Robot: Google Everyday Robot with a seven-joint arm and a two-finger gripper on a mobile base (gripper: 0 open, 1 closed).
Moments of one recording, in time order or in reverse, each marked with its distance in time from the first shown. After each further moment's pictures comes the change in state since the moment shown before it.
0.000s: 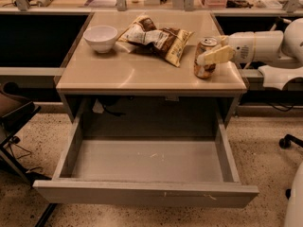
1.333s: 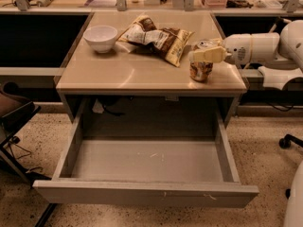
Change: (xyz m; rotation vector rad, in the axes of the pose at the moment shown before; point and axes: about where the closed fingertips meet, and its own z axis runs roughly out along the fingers) arm 0.005 0.003 0.009 -0.016 0.000 0.007
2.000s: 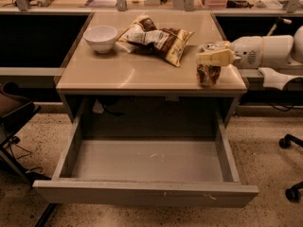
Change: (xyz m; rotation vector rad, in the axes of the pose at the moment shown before) arm -0.004 0.032 -0.019 0.015 -0.006 0.010
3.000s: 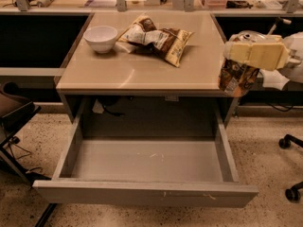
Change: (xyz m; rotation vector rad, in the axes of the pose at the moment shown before) arm -0.069 0.173 -0.072 0.161 -0.151 0.063
